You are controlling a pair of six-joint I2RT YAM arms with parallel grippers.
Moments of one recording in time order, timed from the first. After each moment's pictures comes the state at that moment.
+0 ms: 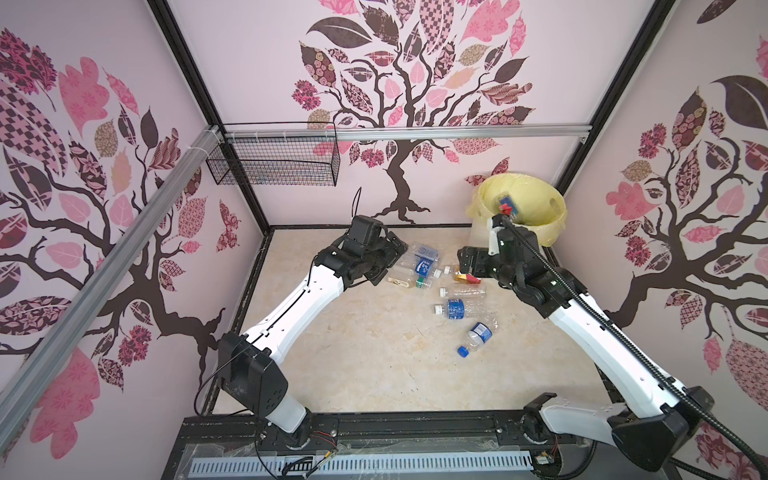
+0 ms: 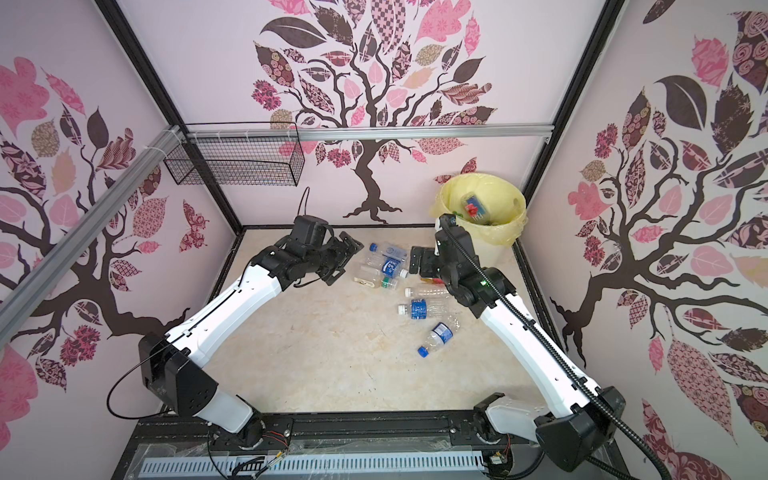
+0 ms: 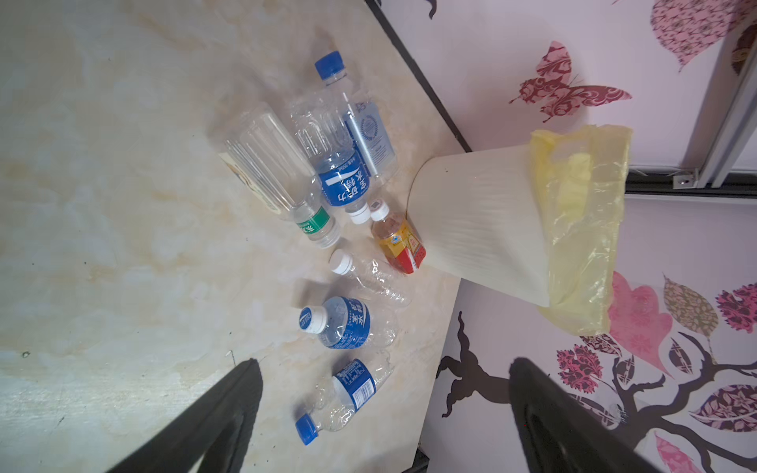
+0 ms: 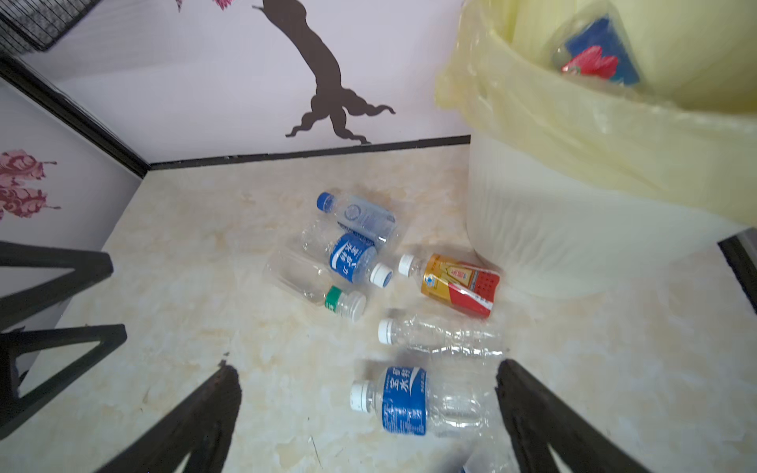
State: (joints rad) left arm -0.54 1.59 1.53 -0.65 0.16 -1.20; right arm 0.47 1.19 1.26 -0.64 0.20 0.39
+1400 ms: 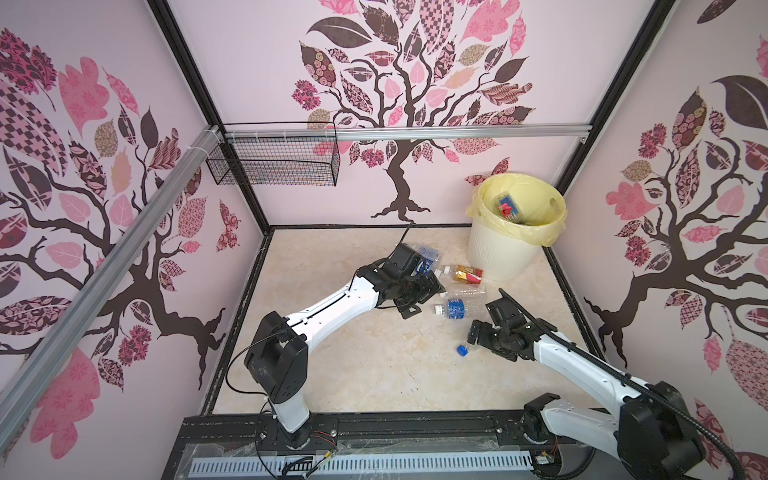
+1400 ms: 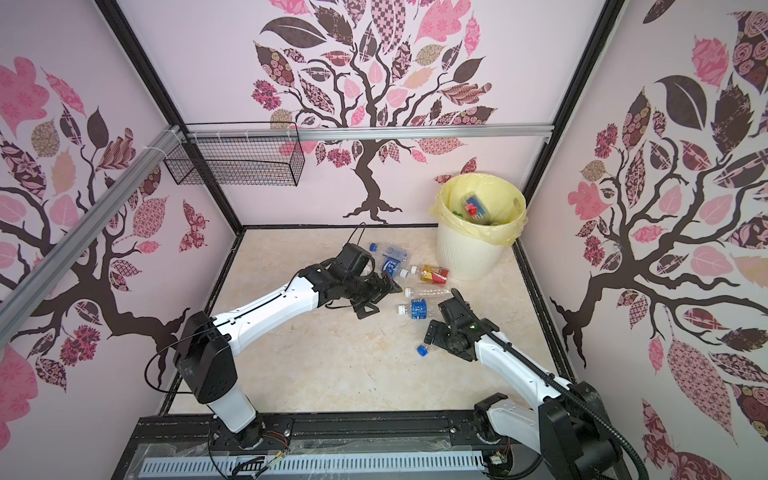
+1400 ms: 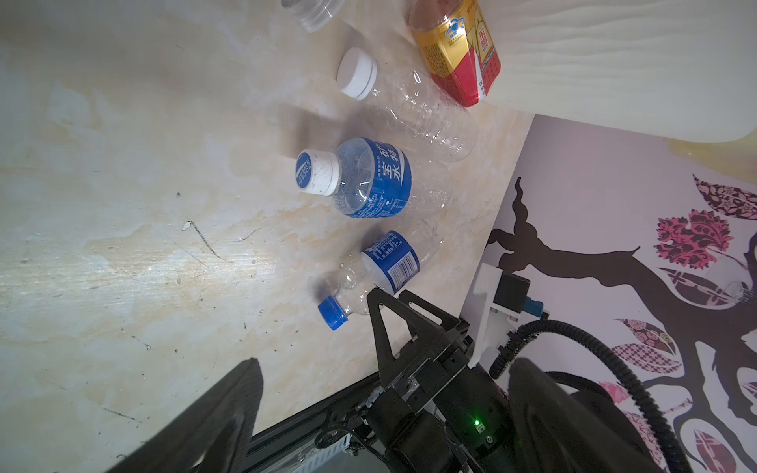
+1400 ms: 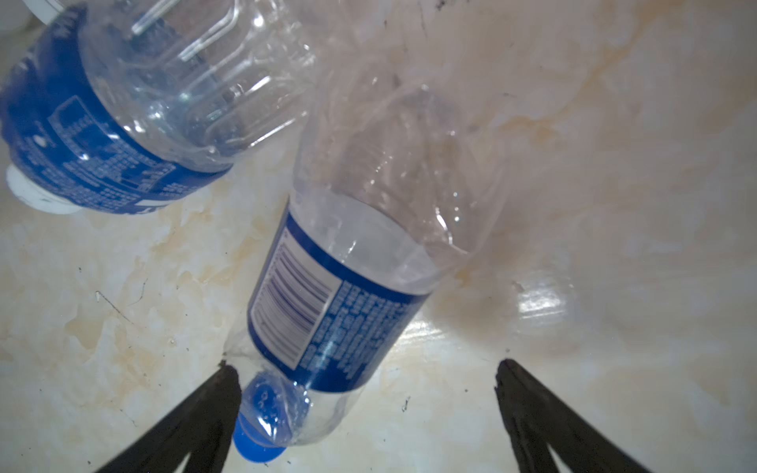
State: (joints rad) left arm -0.75 1.72 1.44 -0.60 0.35 -1.21; right arm 0.38 1.14 0.59 -0.60 0.01 0.76
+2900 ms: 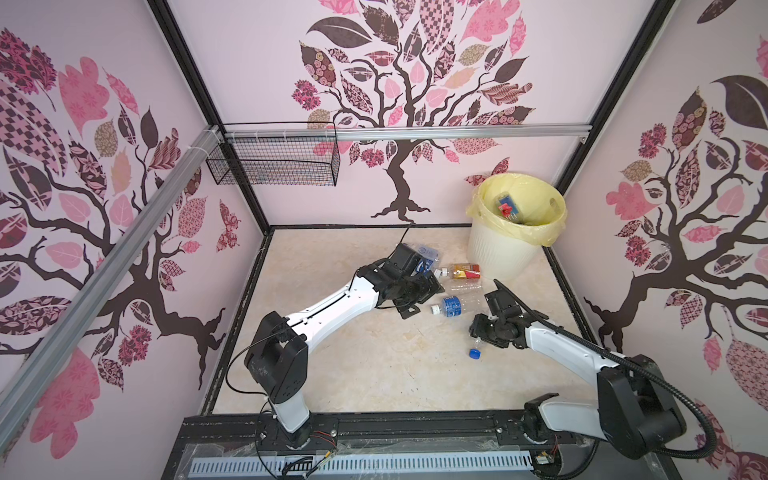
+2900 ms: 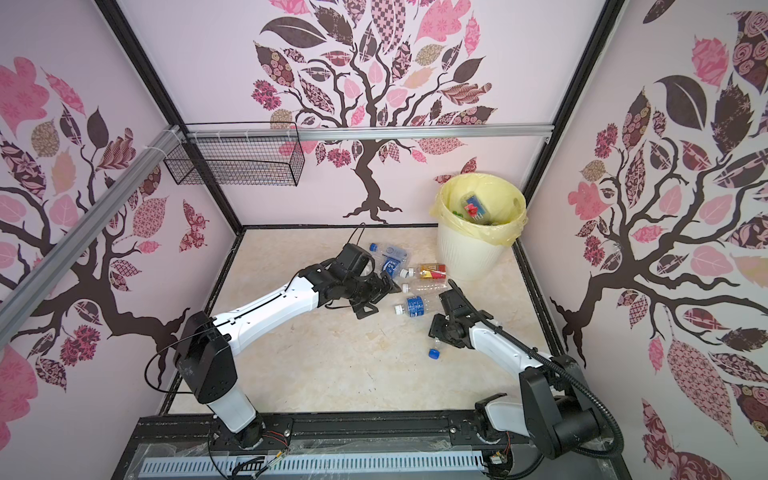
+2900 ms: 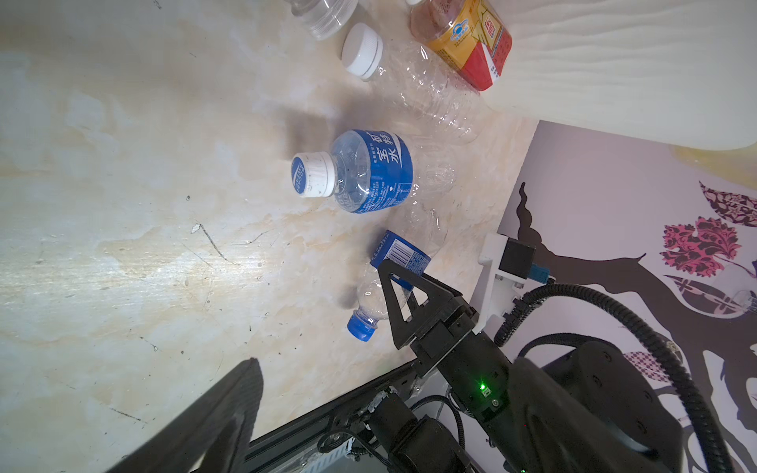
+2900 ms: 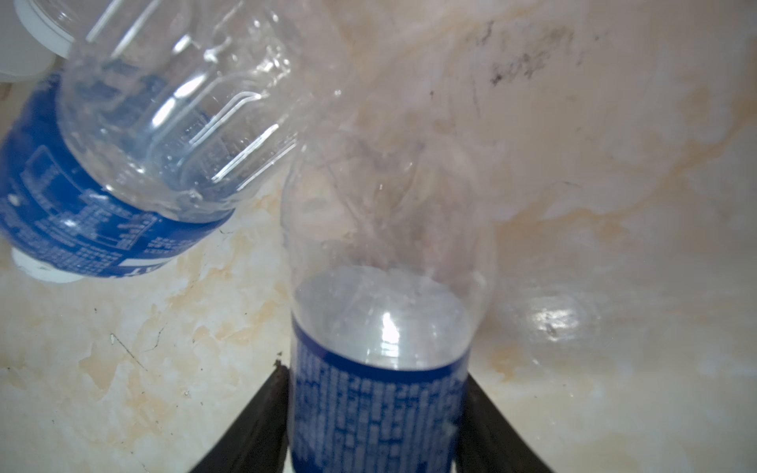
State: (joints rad) left arm -0.74 1.72 1.44 -0.61 0.33 -1.21; right arm 0.32 1.27 0.61 -0.46 -0.04 0.68
